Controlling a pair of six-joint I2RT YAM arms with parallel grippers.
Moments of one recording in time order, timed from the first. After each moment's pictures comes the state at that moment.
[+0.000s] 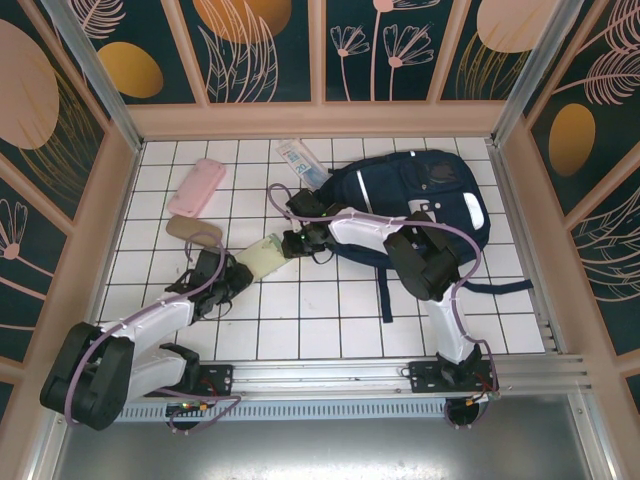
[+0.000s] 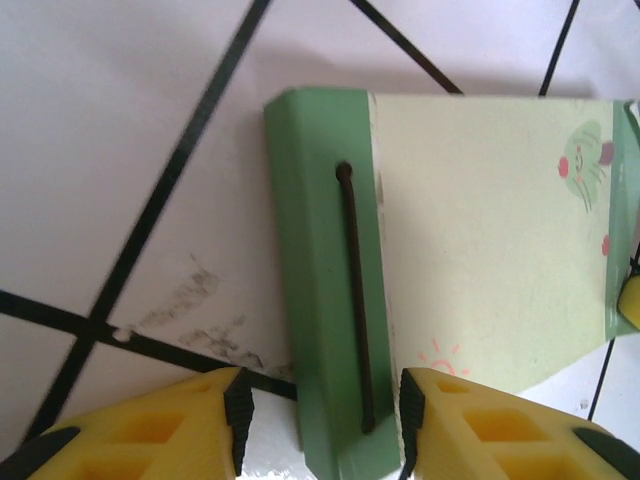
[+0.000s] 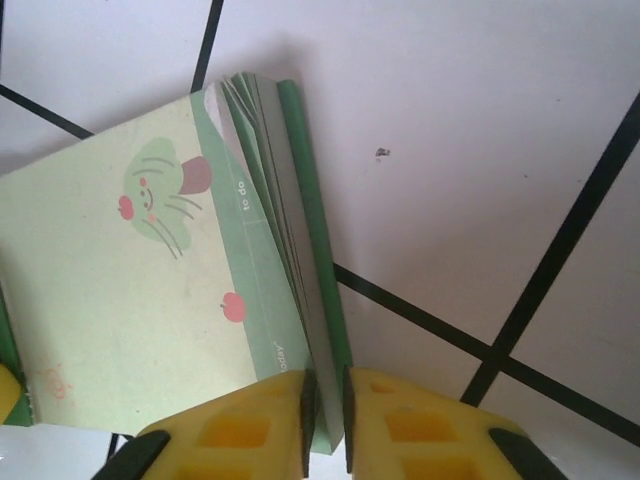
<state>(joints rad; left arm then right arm) -0.35 1.15 0.33 -0.09 0.03 -0.97 0.81 2.13 1.49 -0.43 -0.30 0.50</state>
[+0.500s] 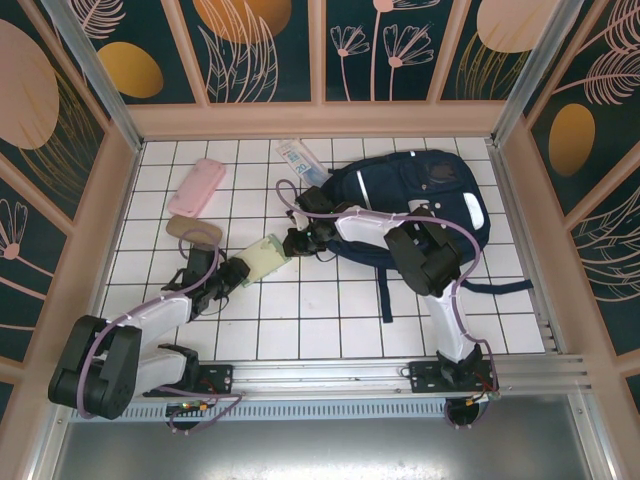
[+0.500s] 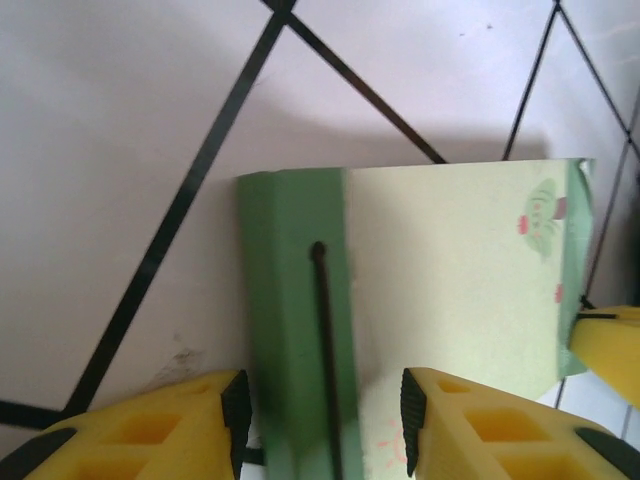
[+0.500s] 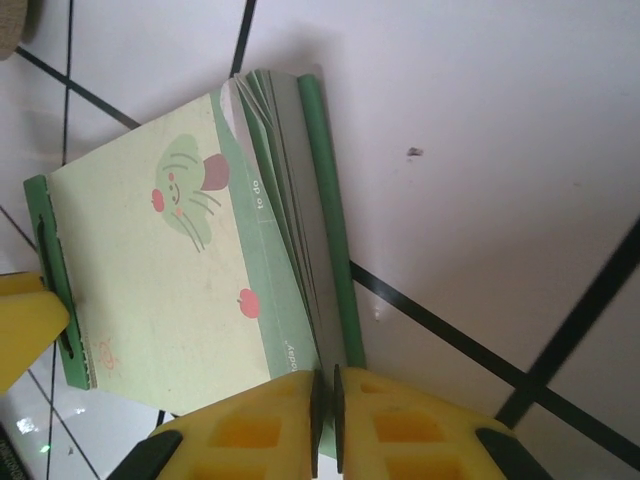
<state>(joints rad) -0.27 1.21 0.29 0.09 0.16 -0.96 0.76 2.15 1.46 -0.35 -0.48 0.50</state>
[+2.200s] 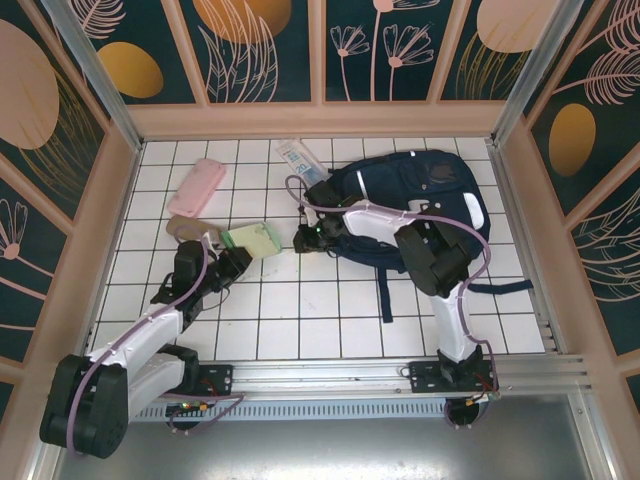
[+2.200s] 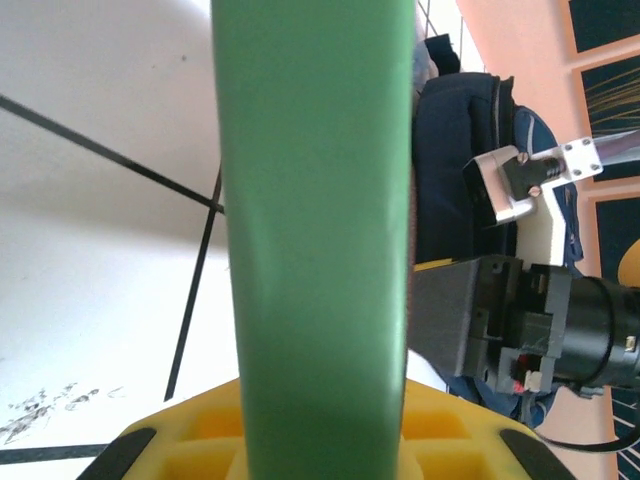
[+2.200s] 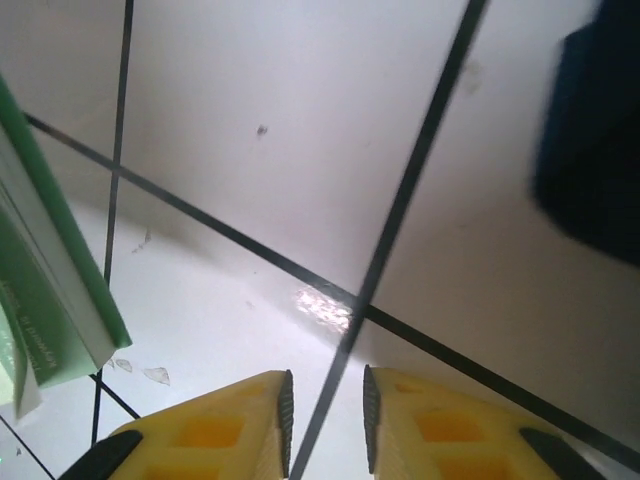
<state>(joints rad) -0.25 1.00 0.30 0.16 0.36 -0.98 0.72 2.09 1.48 -0.52 -0.37 0.46</state>
